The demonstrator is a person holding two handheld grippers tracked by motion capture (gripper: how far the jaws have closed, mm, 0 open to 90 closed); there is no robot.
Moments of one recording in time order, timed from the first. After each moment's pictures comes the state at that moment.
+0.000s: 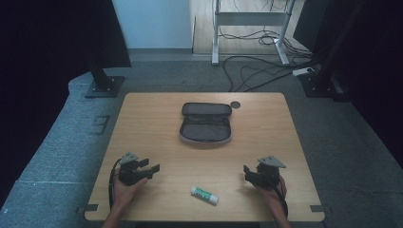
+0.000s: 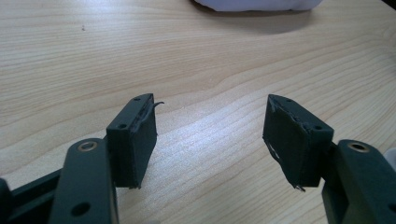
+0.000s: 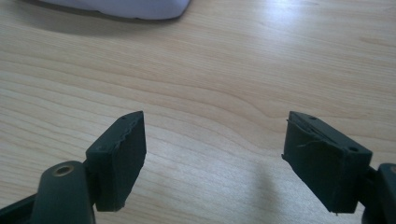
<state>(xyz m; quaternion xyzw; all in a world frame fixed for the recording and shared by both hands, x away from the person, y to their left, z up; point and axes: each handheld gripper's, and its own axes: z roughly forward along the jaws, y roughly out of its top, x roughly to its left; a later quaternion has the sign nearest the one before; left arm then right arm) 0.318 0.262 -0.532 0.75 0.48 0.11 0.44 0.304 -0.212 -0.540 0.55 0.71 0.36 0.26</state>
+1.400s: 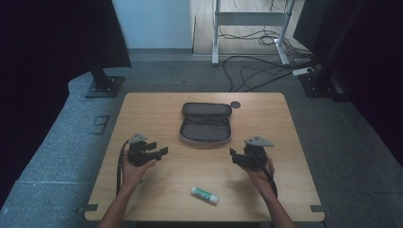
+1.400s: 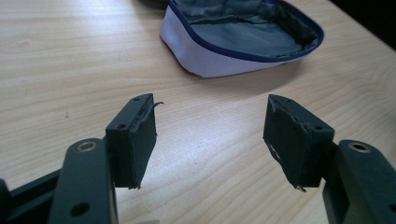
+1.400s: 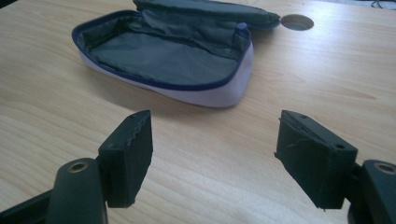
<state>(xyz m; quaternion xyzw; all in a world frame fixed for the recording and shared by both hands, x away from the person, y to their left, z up) 0.367 0.229 -0.492 0.75 0.48 0.12 0.44 0.347 -0.171 -0.488 0.50 0.73 0.41 0.24</state>
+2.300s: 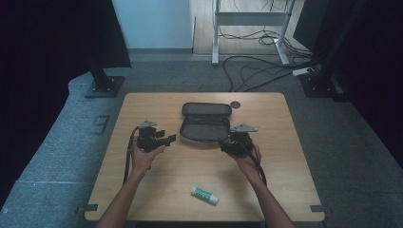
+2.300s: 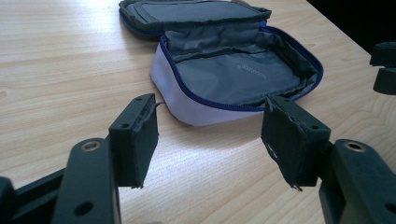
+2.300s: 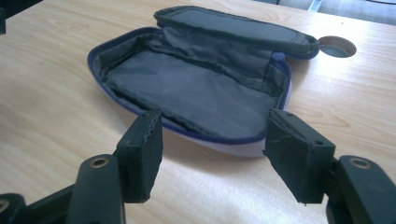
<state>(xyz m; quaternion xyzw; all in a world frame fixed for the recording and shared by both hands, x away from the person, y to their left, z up) 0.407 0.202 -0.475 0.75 0.49 0.11 0.44 0.389 -0.133 -0.479 0.48 0.75 0.41 0.22</state>
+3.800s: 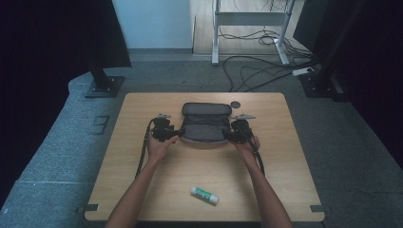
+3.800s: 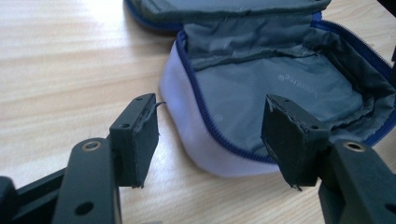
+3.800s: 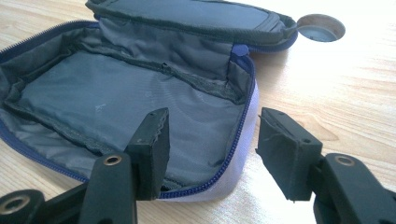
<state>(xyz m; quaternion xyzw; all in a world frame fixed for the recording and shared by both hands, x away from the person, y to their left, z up) 0.468 0.164 -0.504 0.75 0.52 0.11 0.40 0.455 -0.144 -0.507 0.52 0.74 0.38 0.20</state>
